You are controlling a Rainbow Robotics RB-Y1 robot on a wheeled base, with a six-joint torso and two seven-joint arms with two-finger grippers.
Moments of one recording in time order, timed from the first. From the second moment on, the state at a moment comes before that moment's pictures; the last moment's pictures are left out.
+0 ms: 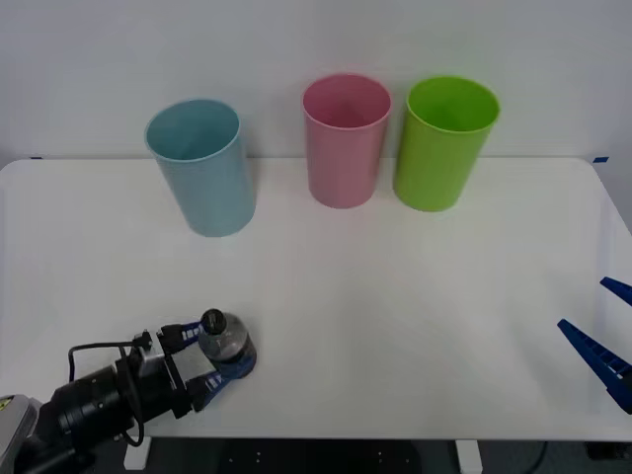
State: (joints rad) right arm 0.35 -0.40 -0.52 -1.66 0.96 -1.22 0.00; left arm 0.04 0.28 0.15 -1.25 -1.23 -1.23 -0.43
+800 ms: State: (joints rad) right arm 0.35 -0.40 -0.52 -1.66 0.96 -1.22 0.00; left arm 0.05 0.28 0.21 -1.26 -1.21 -1.23 -0.42
